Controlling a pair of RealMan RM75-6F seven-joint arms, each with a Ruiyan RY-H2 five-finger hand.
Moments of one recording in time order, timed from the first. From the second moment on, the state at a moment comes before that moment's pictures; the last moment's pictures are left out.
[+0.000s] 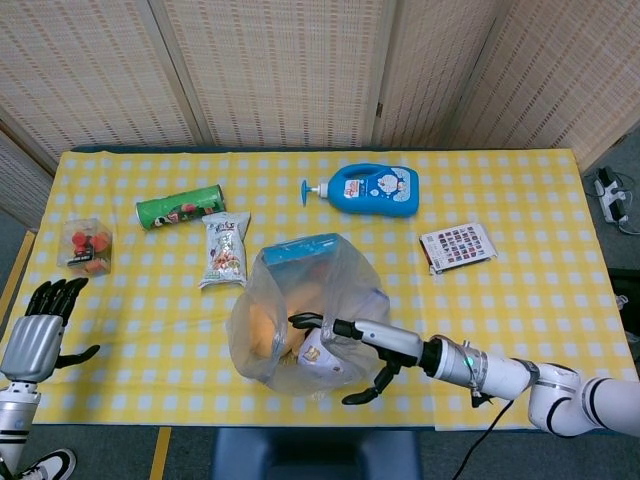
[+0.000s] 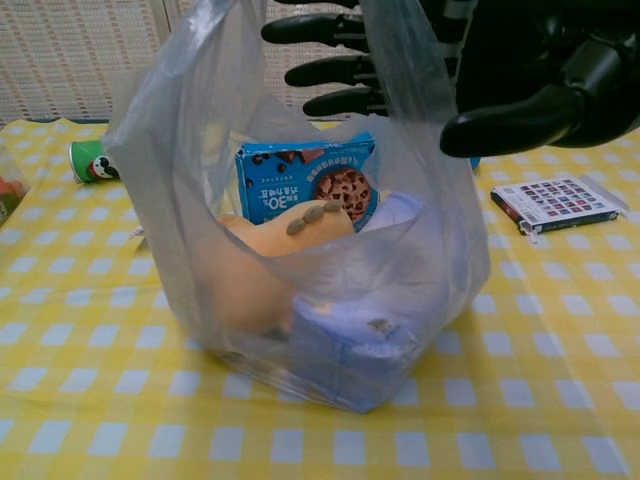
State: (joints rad) left arm -0.21 -1.21 -0.07 -1.42 1.47 1.38 -0.08; right arm 0.94 -1.21 -0.14 -1.57 -1.98 1.32 1.43
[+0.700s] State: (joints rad) left arm -0.21 -1.20 -0.07 -1.42 1.47 1.39 -0.10; right arm 0.99 -1.22 -0.15 -1.63 -1.96 1.25 1.32
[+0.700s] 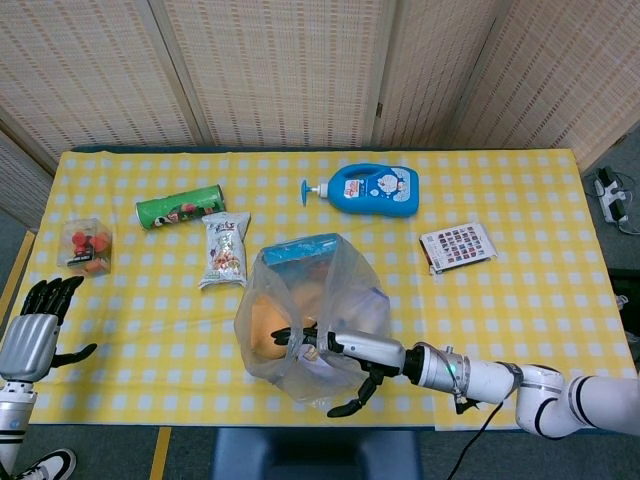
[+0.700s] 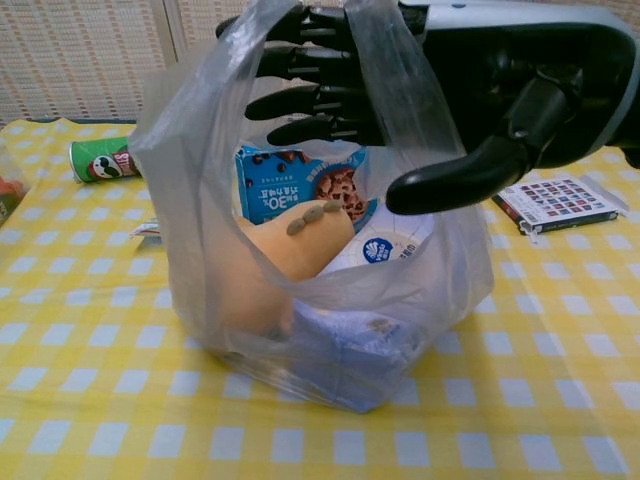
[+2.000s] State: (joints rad) left arm -0.21 -1.19 -0.08 -1.40 1.44 1.37 -0.14; right arm 1.05 -1.30 -0.19 -1.57 -1.98 1.26 1.38
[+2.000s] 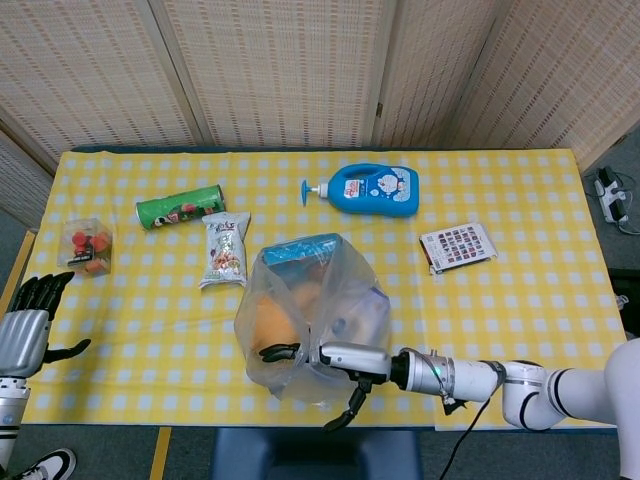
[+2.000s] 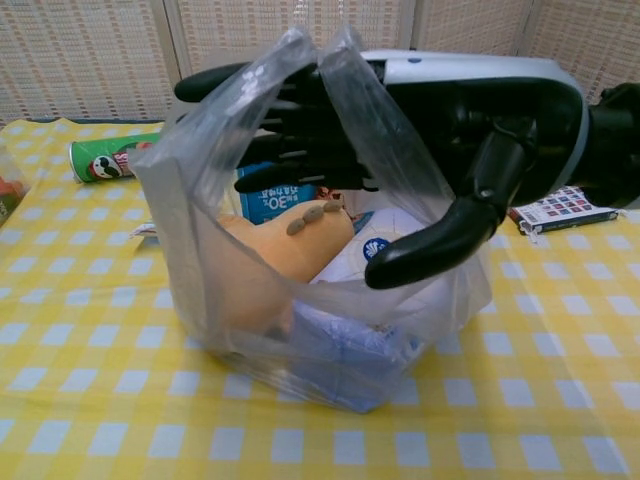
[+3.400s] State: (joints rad) left arm -0.19 -1.17 -0.08 -1.41 1.47 1.42 -0.17; right arm 1.19 -1.51 -0.11 -1.49 -1.91 1.19 1.60
